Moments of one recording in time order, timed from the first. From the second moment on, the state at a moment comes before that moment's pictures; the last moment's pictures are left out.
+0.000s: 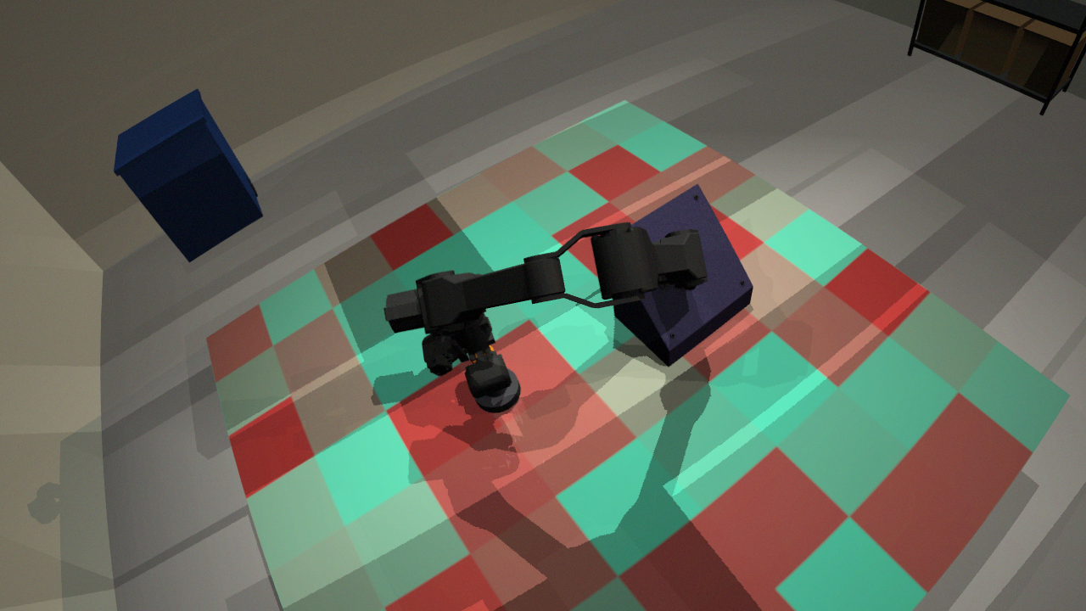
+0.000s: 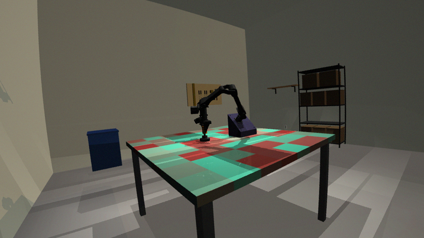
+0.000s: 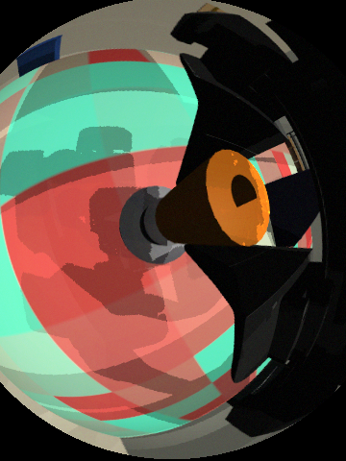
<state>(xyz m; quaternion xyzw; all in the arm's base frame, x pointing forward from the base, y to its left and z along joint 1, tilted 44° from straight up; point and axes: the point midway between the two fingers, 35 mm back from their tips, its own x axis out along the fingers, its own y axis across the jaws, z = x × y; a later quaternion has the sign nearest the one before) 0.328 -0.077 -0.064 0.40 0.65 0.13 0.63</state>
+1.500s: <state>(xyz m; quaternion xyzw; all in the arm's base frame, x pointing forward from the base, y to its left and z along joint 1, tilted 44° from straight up) 0.330 -0.079 -0.063 0.47 0.66 0.06 0.59</state>
